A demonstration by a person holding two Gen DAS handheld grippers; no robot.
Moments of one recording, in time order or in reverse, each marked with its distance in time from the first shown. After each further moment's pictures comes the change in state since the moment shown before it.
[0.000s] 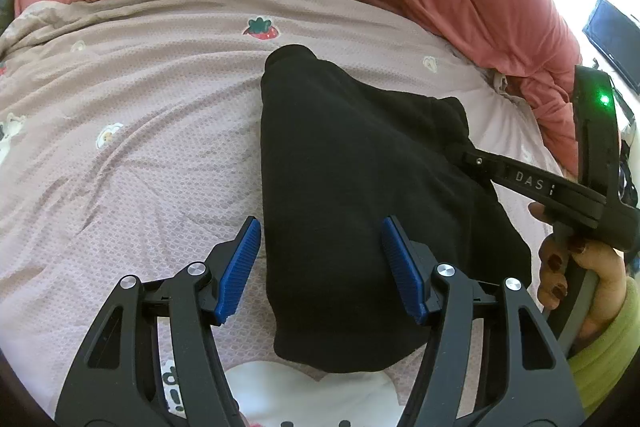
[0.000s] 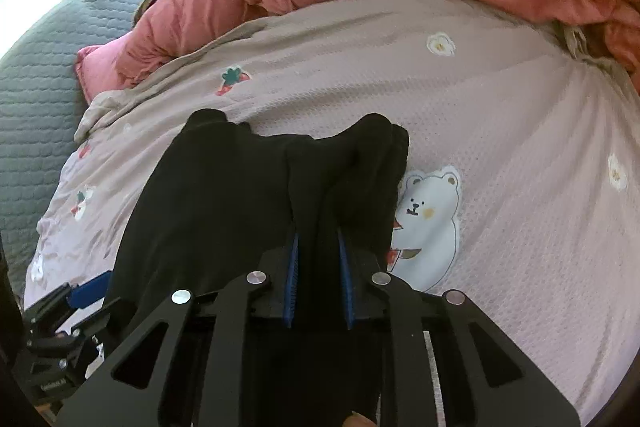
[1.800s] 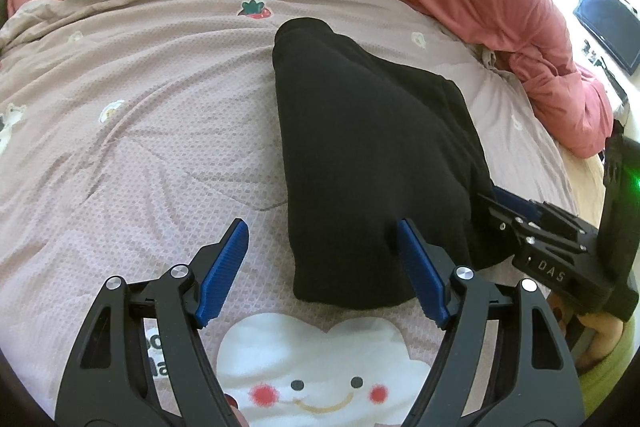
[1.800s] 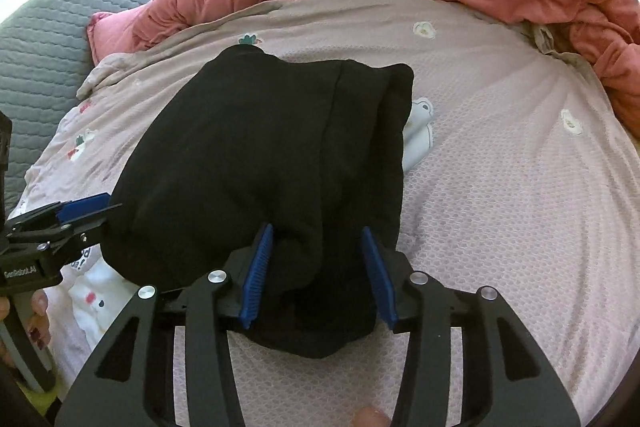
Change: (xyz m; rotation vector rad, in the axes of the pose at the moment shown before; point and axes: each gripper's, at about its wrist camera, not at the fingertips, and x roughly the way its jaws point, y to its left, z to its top) left arm -0.011 0.003 -0.027 0.051 0.045 -0.014; right arm -0.037 0.015 -0.078 -0.079 -0.019 -0.102
